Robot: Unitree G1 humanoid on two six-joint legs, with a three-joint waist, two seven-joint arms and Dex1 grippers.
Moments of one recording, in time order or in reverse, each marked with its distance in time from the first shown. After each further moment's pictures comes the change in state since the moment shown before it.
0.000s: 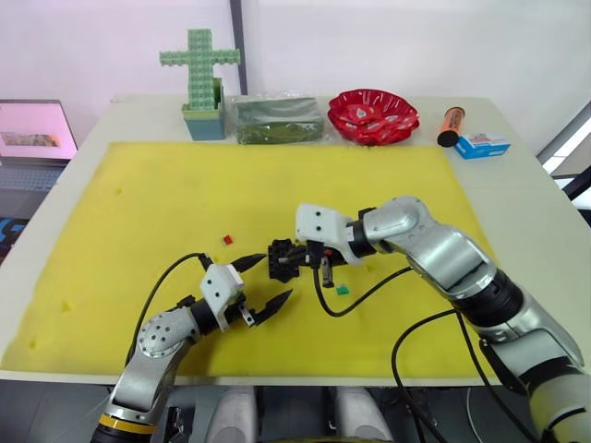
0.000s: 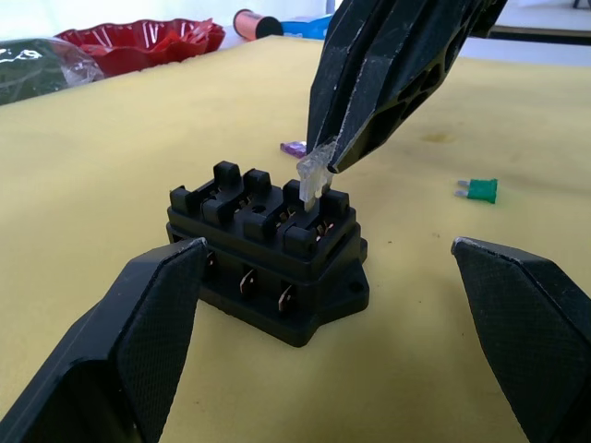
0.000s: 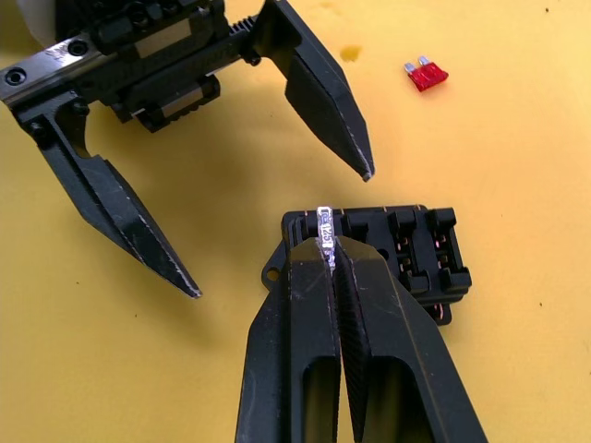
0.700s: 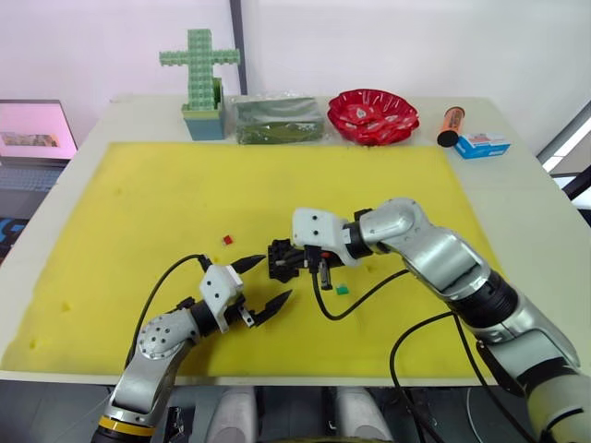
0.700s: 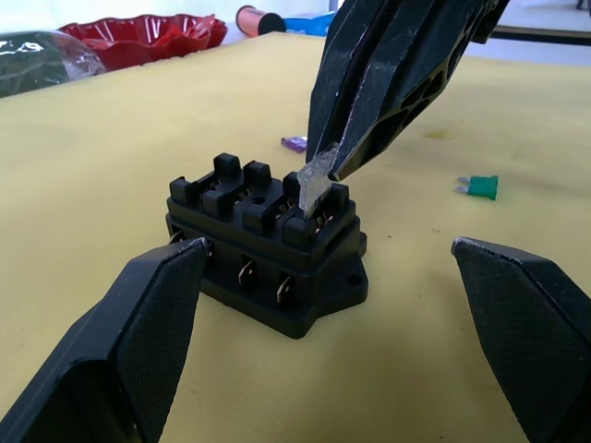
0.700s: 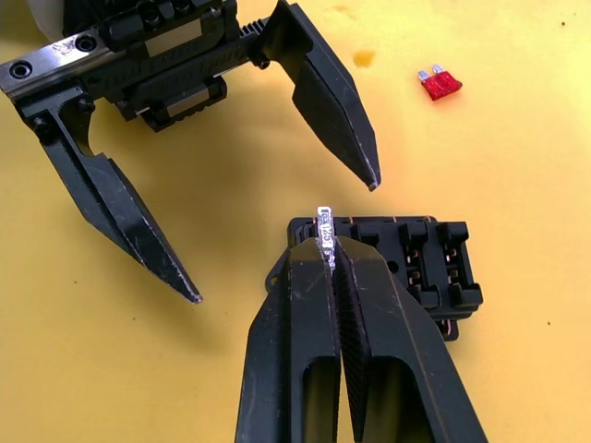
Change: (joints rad) left arm 0.014 0.000 -0.001 0.000 0.000 -0.001 0.002; right arm 0.007 0.018 0.011 0.026 -0.041 -0.057 0.025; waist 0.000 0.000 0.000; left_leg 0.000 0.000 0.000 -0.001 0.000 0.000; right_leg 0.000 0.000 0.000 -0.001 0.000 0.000
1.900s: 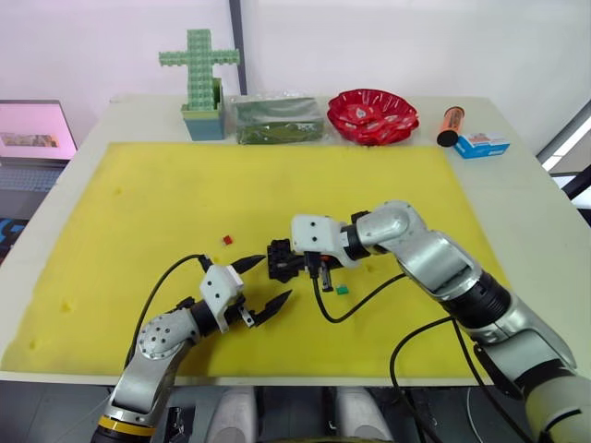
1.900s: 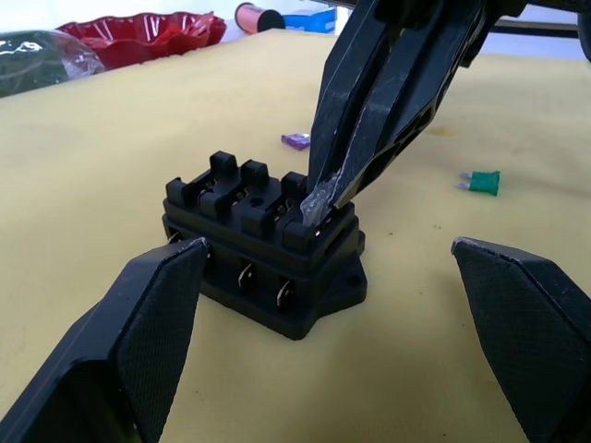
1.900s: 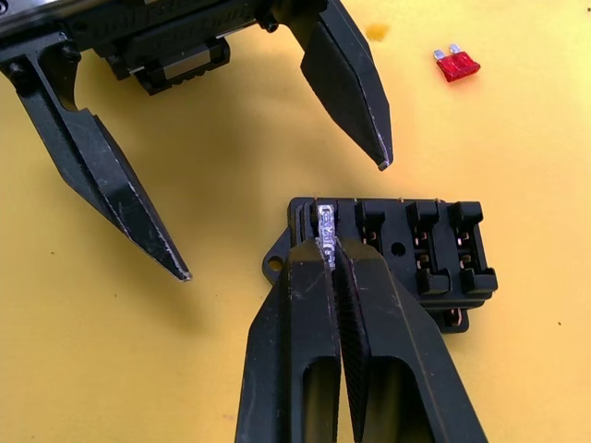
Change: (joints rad) left arm -0.001 0.002 -0.001 -0.006 0.010 0.000 0.004; right arm 0.013 0.015 0.022 0.073 -0.075 -0.110 0.045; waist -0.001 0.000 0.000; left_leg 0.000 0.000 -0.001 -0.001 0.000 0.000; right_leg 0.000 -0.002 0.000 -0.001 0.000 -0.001
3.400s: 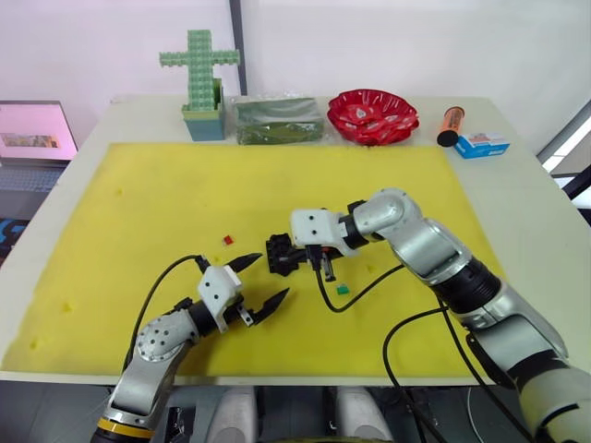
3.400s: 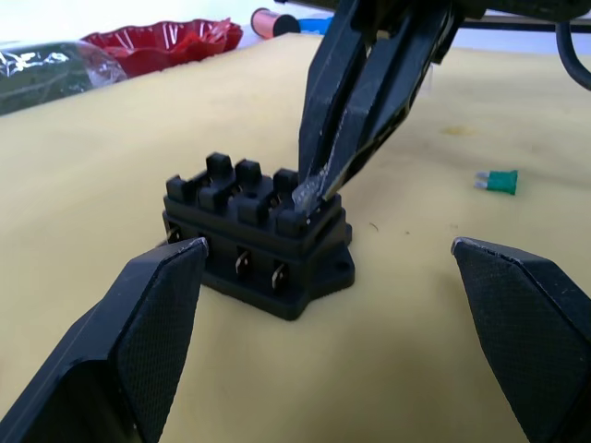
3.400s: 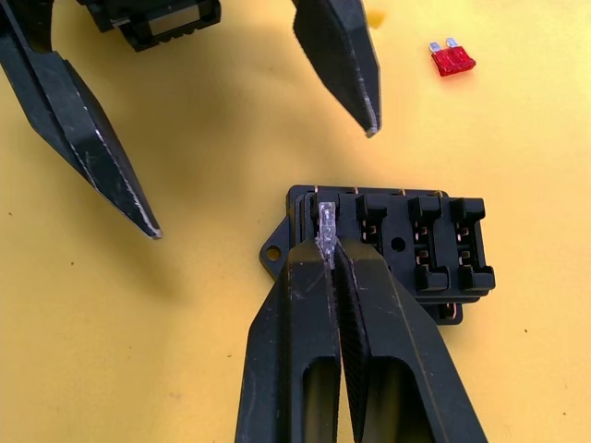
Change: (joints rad) left arm -0.003 0.006 0.000 0.007 0.014 -0.025 0.032; right arm -0.059 0.032 -0.002 0.150 -0.068 -0.137 0.093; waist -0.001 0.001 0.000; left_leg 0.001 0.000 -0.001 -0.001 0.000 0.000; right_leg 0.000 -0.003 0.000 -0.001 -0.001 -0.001
